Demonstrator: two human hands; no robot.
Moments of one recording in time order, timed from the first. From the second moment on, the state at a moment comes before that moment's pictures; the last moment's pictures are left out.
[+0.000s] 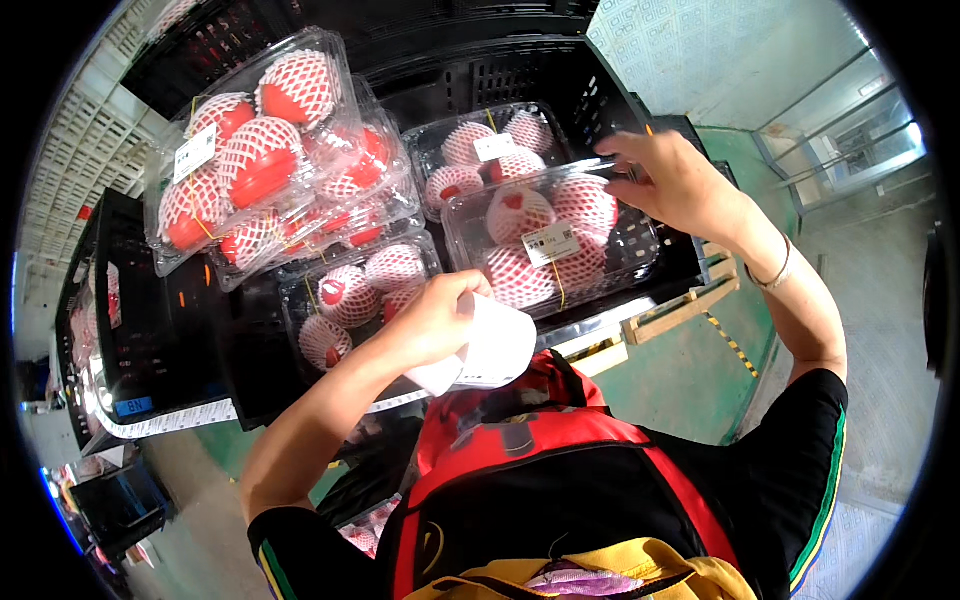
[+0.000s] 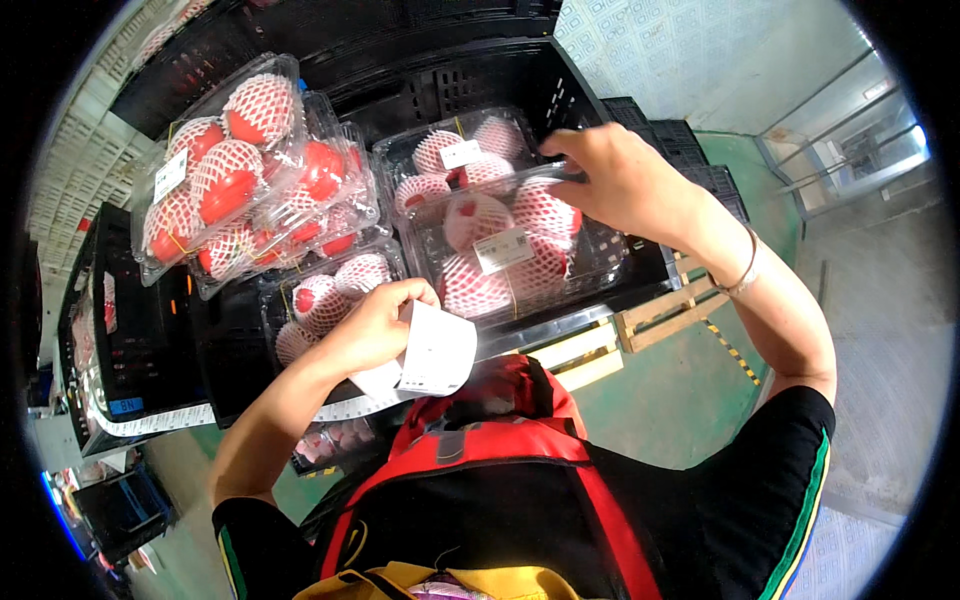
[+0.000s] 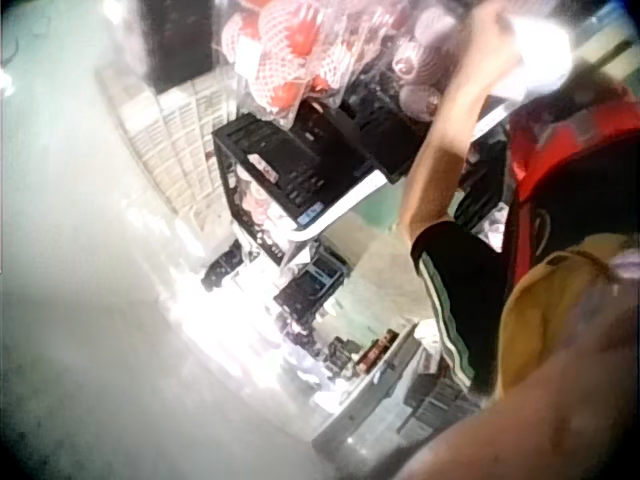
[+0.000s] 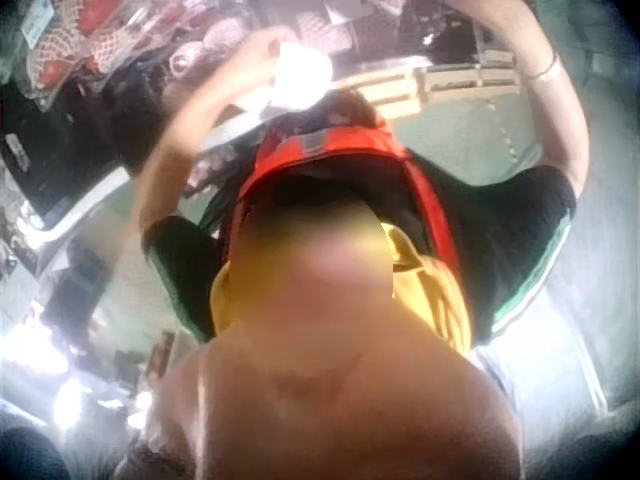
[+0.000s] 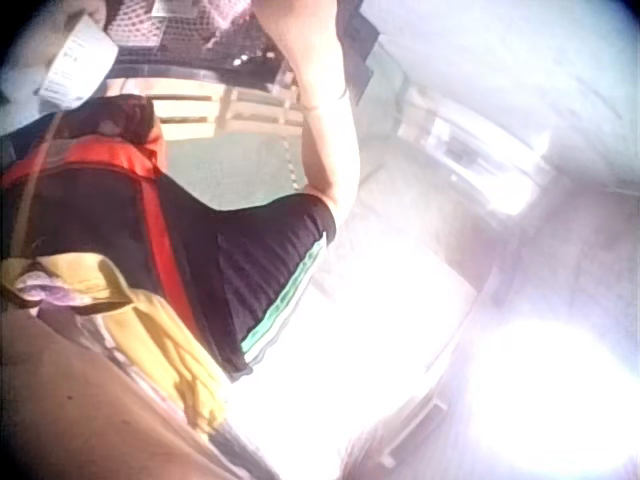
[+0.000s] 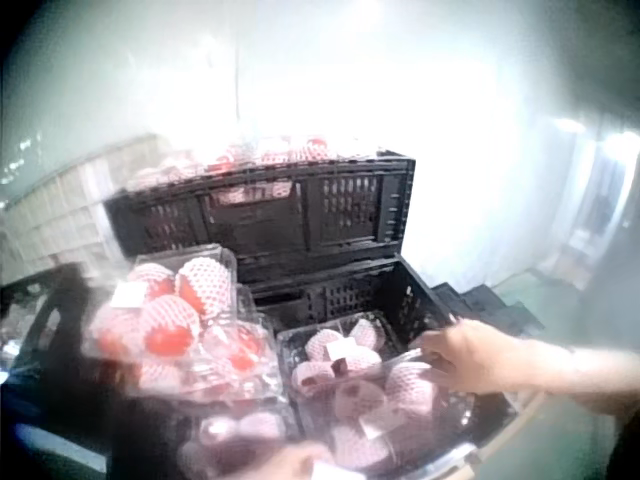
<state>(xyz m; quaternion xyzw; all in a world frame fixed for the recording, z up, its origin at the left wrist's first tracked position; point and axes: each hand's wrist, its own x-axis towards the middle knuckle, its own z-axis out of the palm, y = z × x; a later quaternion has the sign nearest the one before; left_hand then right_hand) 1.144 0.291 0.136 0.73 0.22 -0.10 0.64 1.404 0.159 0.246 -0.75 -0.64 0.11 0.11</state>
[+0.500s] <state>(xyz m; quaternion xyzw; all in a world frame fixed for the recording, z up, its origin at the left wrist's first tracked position) 0.974 0.456 0.222 0.60 0.37 0.38 0.60 1.325 0.392 0.234 -0.59 -0.48 0.50 0.42</state>
